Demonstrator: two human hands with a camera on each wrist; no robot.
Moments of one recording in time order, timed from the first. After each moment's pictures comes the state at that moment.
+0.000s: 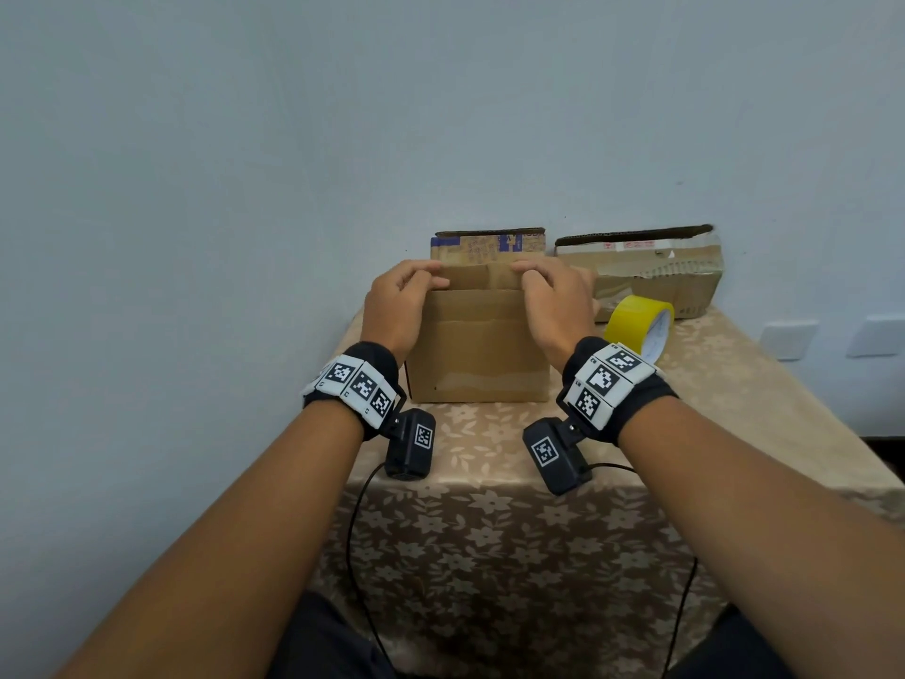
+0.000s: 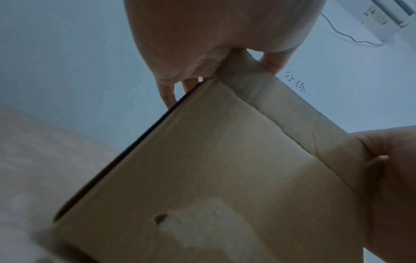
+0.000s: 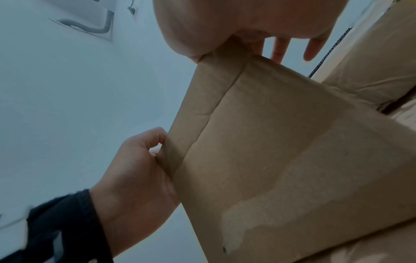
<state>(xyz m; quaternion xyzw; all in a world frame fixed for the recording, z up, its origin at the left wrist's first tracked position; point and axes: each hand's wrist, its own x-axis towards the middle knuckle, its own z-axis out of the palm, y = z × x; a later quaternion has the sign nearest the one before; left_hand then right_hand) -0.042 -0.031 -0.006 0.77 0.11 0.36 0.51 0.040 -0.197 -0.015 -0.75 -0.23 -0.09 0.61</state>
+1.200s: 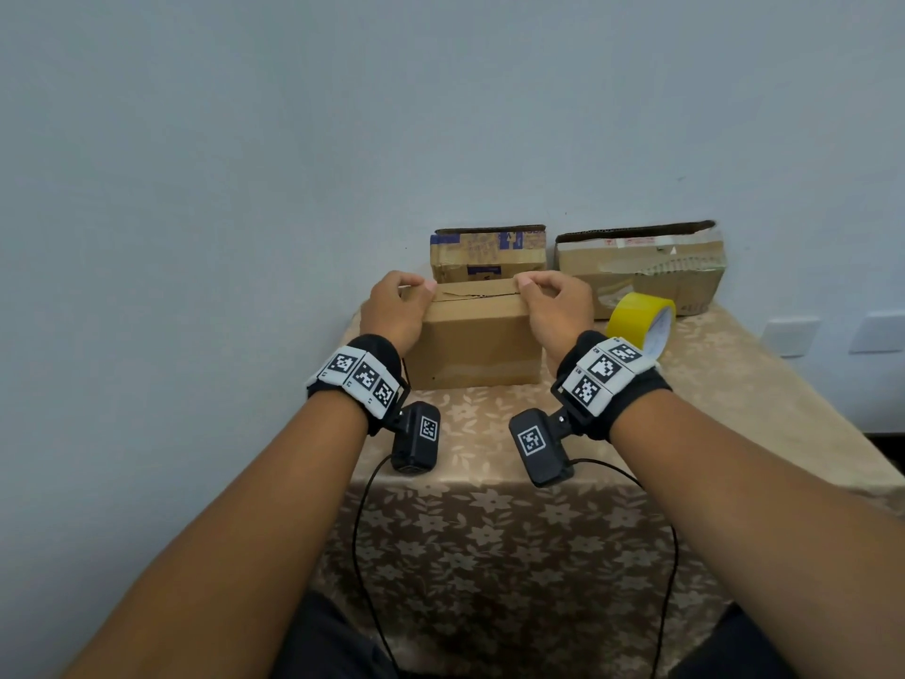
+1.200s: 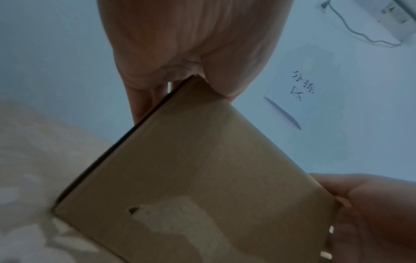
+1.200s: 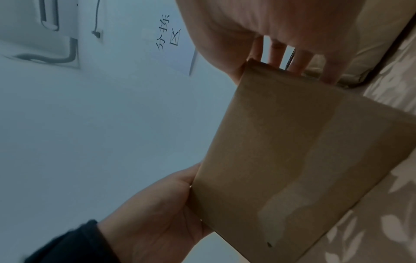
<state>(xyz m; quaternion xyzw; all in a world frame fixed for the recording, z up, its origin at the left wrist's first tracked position) -0.033 -0.016 -0.016 0.83 0.25 0.31 0.39 0.057 -0.180 -0.033 -0.71 -0.14 -0.03 0.69</state>
